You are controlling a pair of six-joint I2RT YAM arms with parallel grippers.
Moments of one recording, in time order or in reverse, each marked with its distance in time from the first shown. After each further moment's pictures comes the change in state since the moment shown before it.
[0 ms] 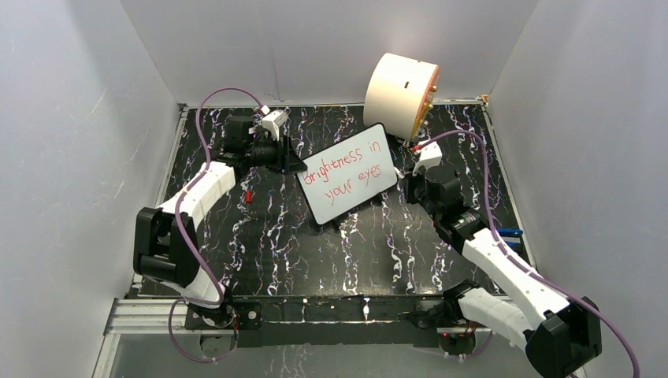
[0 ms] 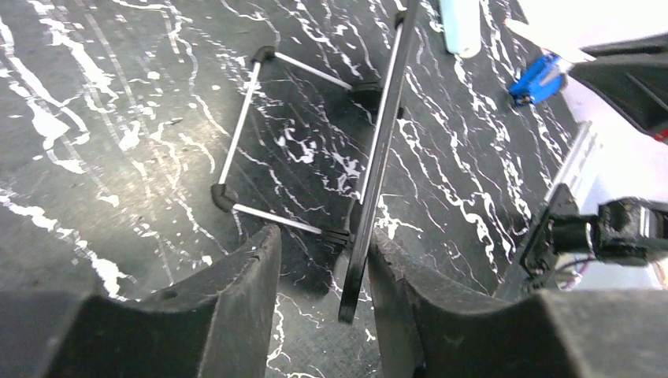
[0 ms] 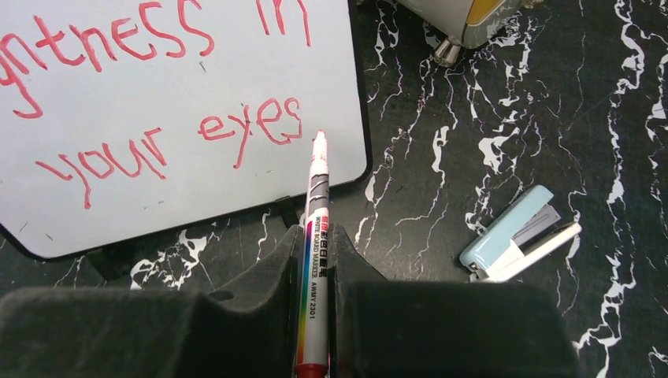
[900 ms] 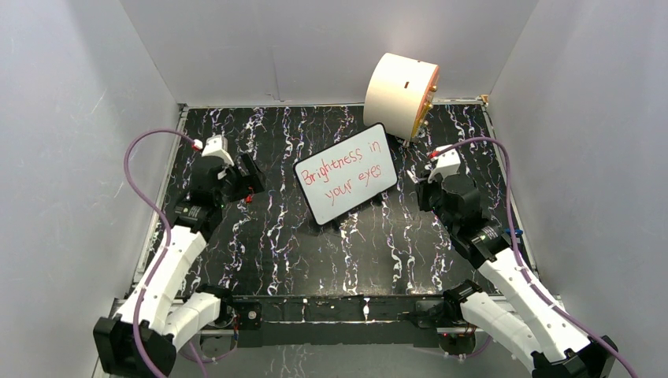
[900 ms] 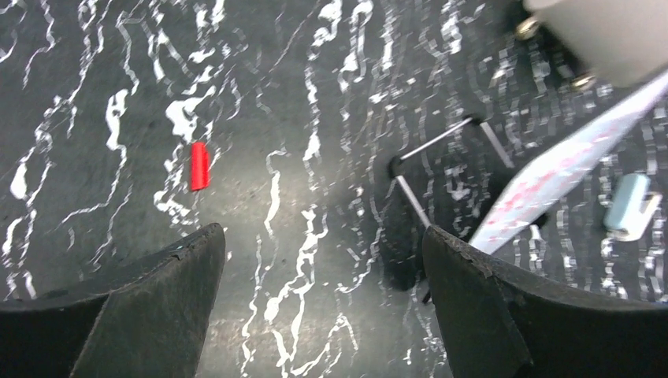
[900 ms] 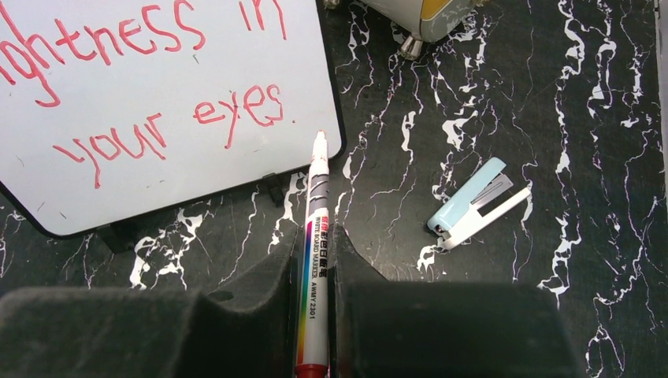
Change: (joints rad) left arm 0.005 -0.660 -0.343 -0.144 -0.786 -0.311; right arm 0.000 -0.216 0.041 -0.229 0.044 0.006
